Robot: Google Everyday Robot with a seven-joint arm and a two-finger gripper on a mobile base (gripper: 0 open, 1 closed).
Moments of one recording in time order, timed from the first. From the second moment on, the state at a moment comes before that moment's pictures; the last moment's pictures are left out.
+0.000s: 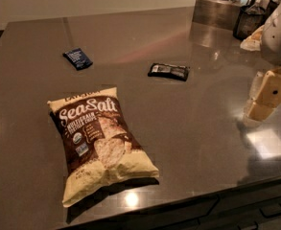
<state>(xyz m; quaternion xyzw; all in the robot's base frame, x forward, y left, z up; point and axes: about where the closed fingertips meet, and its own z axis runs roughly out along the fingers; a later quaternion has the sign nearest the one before) 0.438 -0.216 0.977 -0.60 0.78 -0.04 0.16</state>
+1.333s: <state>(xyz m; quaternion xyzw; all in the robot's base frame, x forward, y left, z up) 0.545 -0.176 0.977 -0.62 0.75 0.00 0.22</state>
